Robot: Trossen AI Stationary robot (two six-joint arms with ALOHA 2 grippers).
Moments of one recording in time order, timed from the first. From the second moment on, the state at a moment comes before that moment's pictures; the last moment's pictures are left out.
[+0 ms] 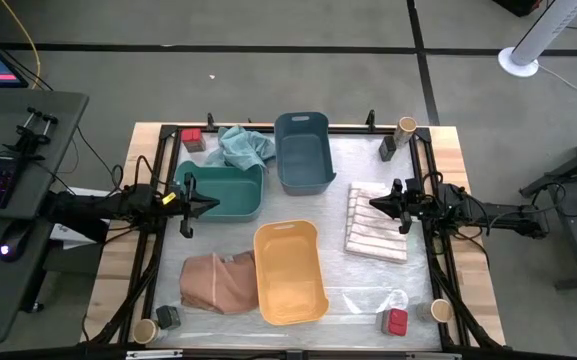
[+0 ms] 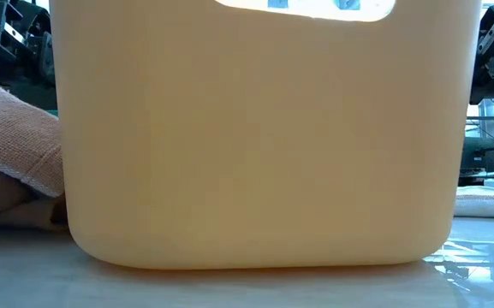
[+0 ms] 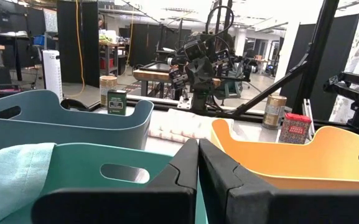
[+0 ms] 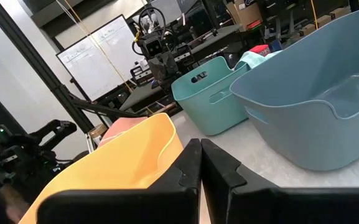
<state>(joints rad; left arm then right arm) -0.06 0.00 0.01 0.03 -0.17 -0.08 -0.07 0.02 0.01 0.01 0.01 0.49</state>
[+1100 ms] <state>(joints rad) -0.05 0.01 0.01 0.85 -0.38 -0.72 -0.07 0.02 0.01 0.01 0.01 0.49</state>
